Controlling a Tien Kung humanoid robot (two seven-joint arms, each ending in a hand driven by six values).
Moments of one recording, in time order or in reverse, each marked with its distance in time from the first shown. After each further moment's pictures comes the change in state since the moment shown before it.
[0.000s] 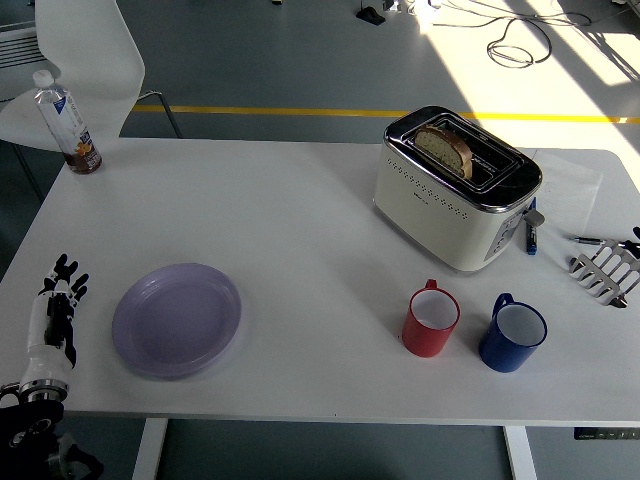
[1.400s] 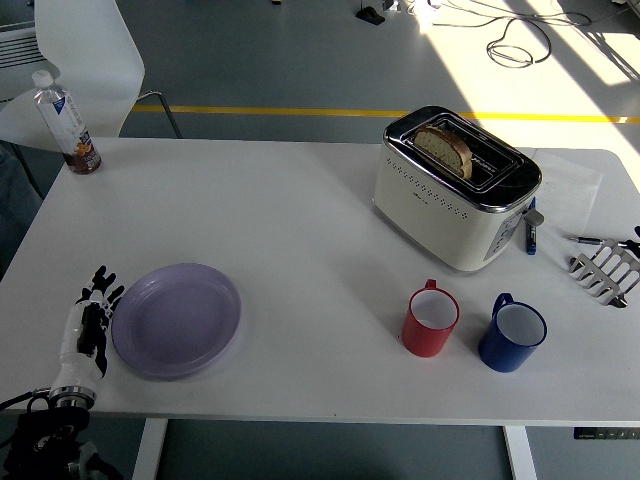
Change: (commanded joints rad) left arm -0.007 0.000 0.103 0.034 -0.059 -0.016 -0.004; right arm -0.001 0.001 0.007 0.001 0.001 -0.001 0.000
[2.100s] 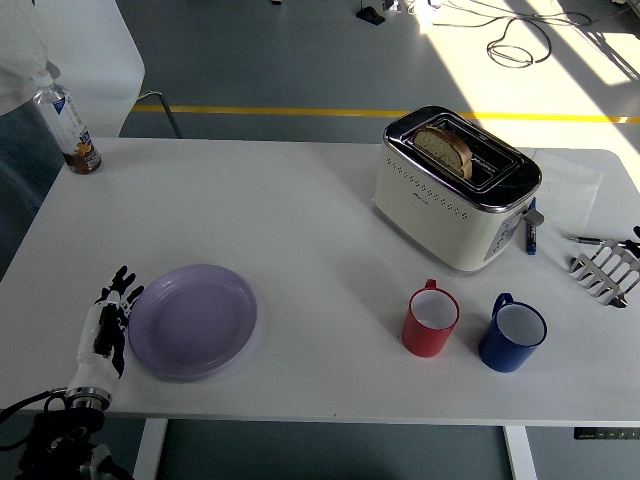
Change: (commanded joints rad) left arm 0.002 0.000 0.075 -0.015 -0.057 -0.008 -0.010; right arm 0.001 0.000 0.000 0.000 0.000 0.000 0.000
